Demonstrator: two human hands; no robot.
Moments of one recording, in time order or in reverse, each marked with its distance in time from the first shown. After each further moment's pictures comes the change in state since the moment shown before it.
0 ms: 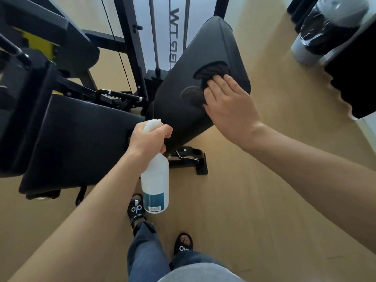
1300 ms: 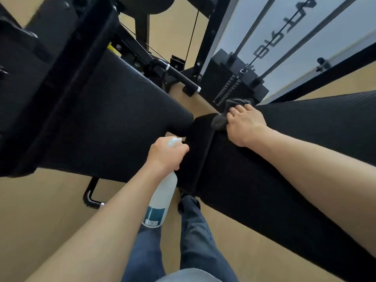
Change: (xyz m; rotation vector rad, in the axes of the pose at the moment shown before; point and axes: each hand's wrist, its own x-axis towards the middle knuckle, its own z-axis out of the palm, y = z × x) left_hand 0.221 -0.115 -0.074 -0.066 -0.008 -0.450; right_hand 0.306 -0.141 0.157 -0.016 -0.559 -0.446
